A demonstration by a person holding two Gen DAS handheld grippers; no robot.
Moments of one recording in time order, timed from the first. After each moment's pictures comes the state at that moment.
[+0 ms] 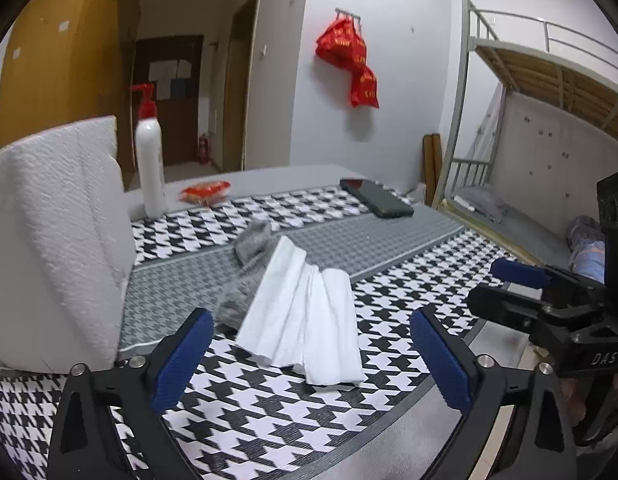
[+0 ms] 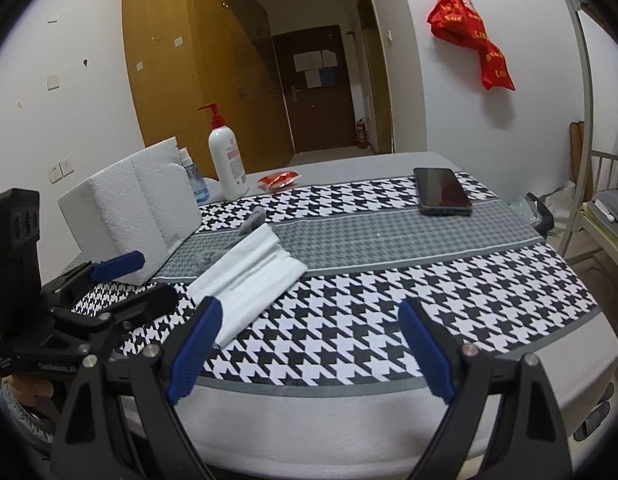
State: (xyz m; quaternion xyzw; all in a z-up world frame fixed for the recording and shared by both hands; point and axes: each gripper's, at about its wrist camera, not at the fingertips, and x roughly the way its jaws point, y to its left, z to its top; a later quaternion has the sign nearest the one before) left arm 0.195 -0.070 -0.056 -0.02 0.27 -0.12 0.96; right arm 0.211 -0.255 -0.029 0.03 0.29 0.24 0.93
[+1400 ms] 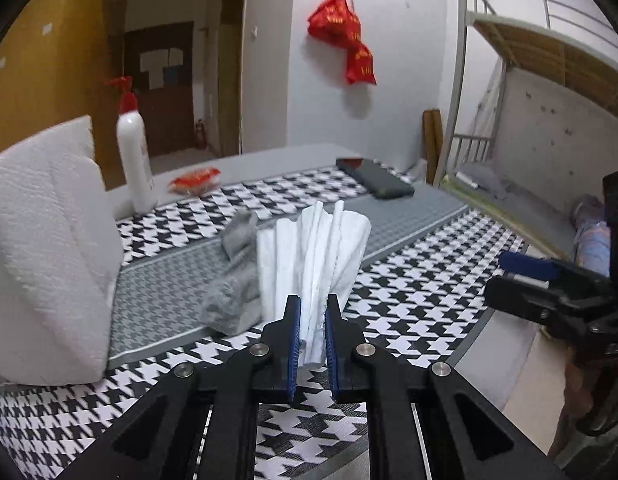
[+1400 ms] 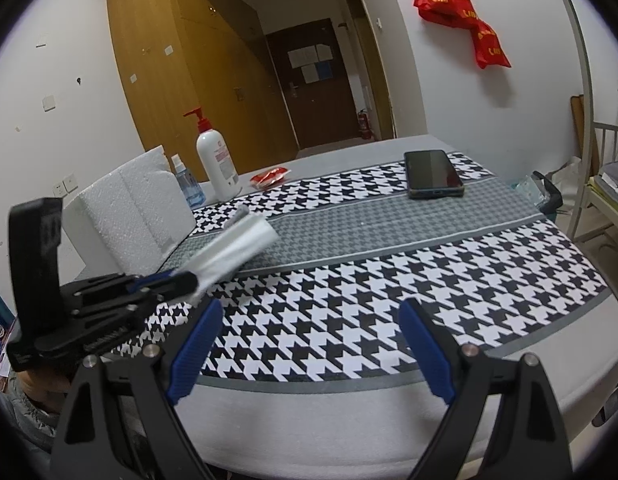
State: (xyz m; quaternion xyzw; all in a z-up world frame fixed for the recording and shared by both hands) left arm 0.205 -0.079 -0.053 0.00 0.29 -0.12 0.95; right arm 0.221 -0.280 -0.035 0.06 0.30 0.26 0.92
